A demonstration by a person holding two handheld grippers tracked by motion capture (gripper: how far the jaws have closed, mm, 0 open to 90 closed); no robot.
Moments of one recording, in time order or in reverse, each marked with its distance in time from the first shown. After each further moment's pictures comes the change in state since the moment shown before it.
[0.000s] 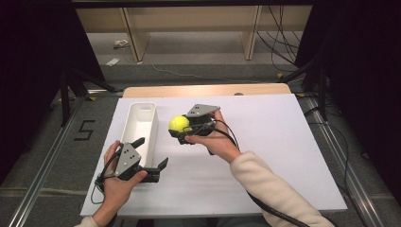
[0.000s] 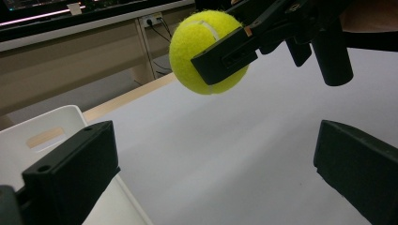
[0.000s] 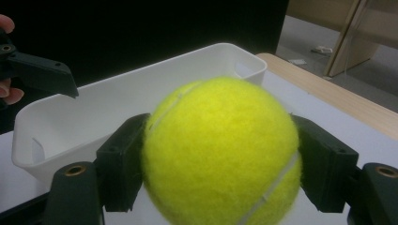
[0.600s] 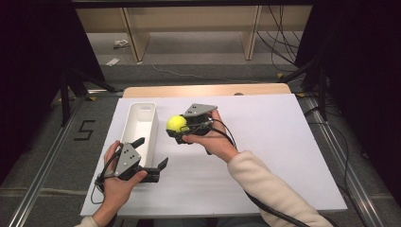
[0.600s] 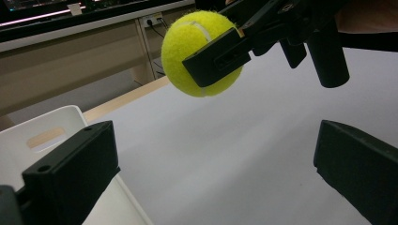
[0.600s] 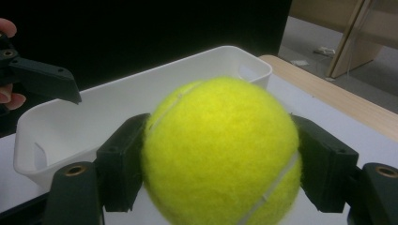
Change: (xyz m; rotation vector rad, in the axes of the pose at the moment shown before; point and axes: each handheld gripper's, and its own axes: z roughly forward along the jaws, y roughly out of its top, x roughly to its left) left arm 0.000 0.000 0.000 -0.001 0.001 0.000; right arm 0.003 0.004 0.005 -0.001 0.004 -0.003
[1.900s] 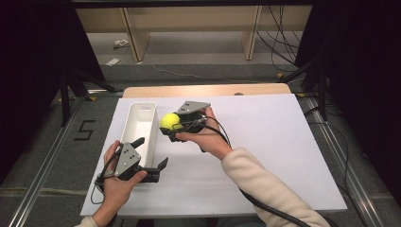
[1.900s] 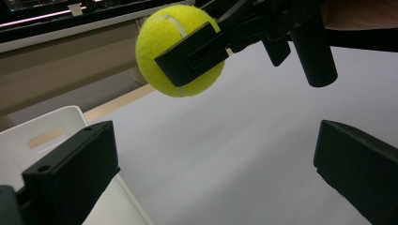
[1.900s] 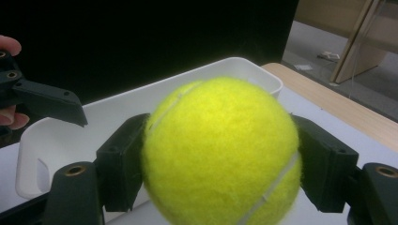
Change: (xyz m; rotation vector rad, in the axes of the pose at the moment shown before) left arm 0.000 0.000 0.000 -0.010 -0.006 0.008; right arm 0.007 0.013 0.012 -0.005 0.012 -0.011
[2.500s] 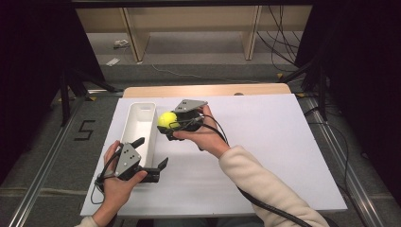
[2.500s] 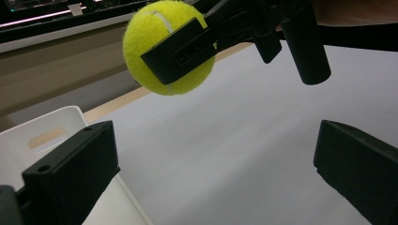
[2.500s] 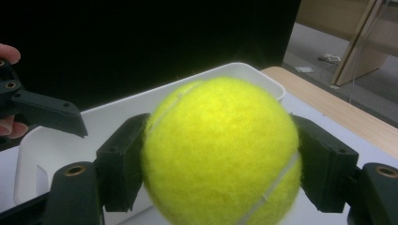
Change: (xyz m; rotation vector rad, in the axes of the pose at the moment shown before) left arm 0.000 0.000 0.000 0.005 0.012 0.007; right arm 0.002 0.007 0.005 0.002 0.004 -0.009
